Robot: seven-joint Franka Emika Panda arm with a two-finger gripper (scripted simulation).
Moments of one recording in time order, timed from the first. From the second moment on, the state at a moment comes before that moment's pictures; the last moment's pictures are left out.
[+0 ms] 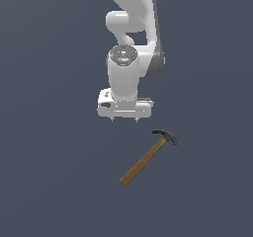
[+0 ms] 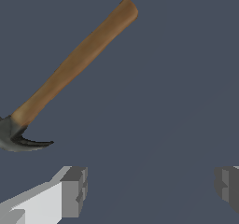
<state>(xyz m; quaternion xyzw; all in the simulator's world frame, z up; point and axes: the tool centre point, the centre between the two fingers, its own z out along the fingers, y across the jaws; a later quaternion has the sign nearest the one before) -0.004 -0.008 0.162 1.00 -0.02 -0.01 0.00</state>
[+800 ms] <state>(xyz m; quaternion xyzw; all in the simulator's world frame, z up) -0.006 -0.011 0.153 1.00 -0.01 -0.01 0.02</state>
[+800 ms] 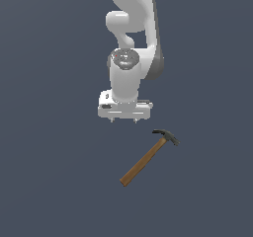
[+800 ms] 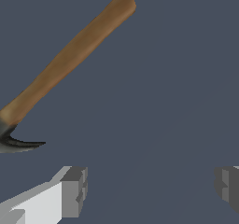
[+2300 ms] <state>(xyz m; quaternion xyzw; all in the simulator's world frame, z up) 0.051 0.046 0.105 0.96 -0.29 0.00 0.01</state>
